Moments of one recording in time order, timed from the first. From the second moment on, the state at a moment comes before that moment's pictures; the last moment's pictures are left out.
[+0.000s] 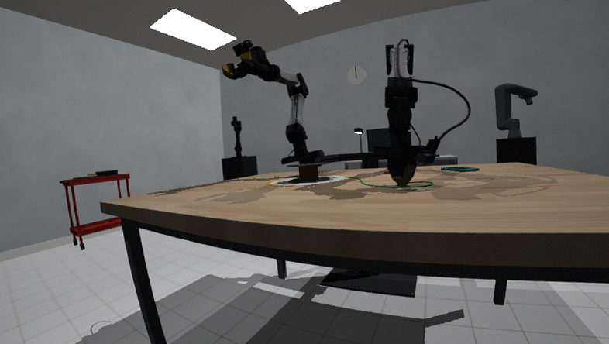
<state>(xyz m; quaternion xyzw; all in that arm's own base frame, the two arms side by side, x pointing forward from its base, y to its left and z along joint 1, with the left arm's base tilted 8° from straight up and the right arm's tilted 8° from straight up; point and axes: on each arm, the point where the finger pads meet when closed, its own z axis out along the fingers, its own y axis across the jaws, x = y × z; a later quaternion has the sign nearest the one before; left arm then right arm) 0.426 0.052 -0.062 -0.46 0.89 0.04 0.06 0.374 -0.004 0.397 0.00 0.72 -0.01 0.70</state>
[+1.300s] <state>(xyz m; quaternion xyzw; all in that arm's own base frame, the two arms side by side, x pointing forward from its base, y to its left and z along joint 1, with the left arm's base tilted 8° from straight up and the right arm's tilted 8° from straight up) 0.420 0.047 -0.028 -0.46 0.89 0.05 0.03 0.374 -0.004 0.397 0.00 0.72 -0.01 0.70</state>
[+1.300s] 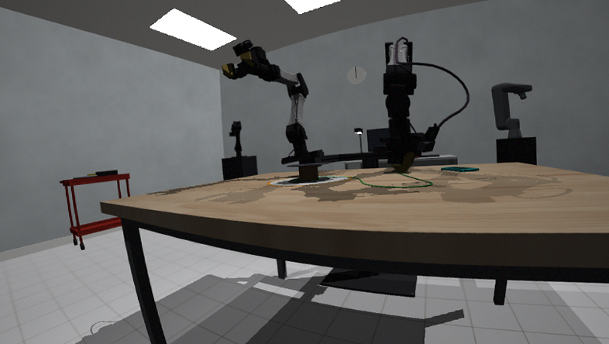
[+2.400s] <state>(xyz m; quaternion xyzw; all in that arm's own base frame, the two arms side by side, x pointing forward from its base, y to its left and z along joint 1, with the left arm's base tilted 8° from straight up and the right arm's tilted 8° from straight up) 0.421 0.046 -0.028 -0.46 0.89 0.05 0.03 0.374 -0.004 0.397 0.00 0.72 -0.01 0.70</state>
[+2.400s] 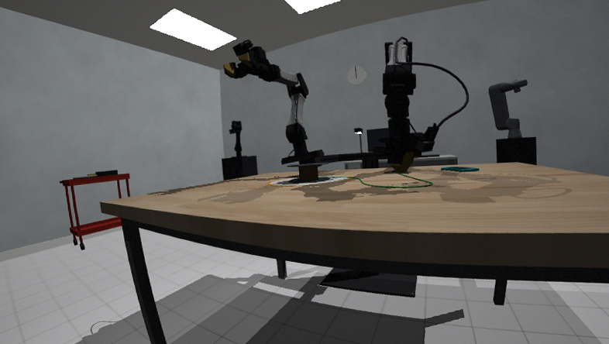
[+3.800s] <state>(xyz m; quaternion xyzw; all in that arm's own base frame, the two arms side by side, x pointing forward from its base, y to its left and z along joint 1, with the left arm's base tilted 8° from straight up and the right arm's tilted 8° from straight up) 0.421 0.046 -0.028 -0.46 0.89 0.05 0.03 0.247 0.082 0.173 -0.04 0.93 -0.03 0.36</state>
